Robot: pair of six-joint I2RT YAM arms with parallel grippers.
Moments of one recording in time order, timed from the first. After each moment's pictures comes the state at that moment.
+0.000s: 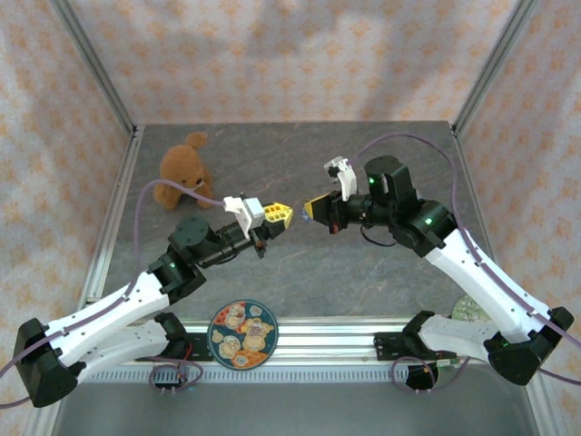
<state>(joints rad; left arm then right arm) -0.78 0.89 0.67 0.35 0.24 -0.01 0.68 1.11 1.25 -0.62 -0.46 0.33</state>
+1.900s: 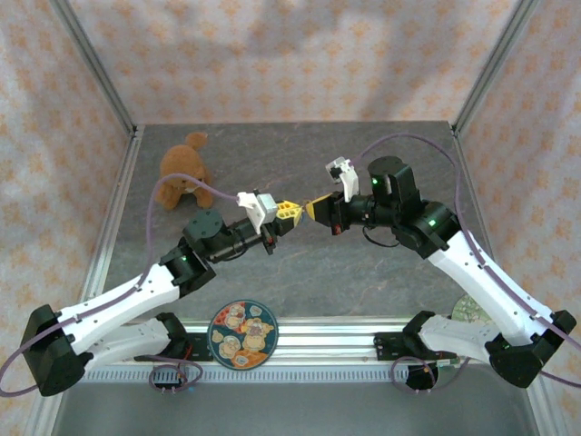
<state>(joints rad) -0.79 0.98 0.70 0.36 0.24 -0.01 0.68 1.10 1.25 -0.63 -0.48 0.32</state>
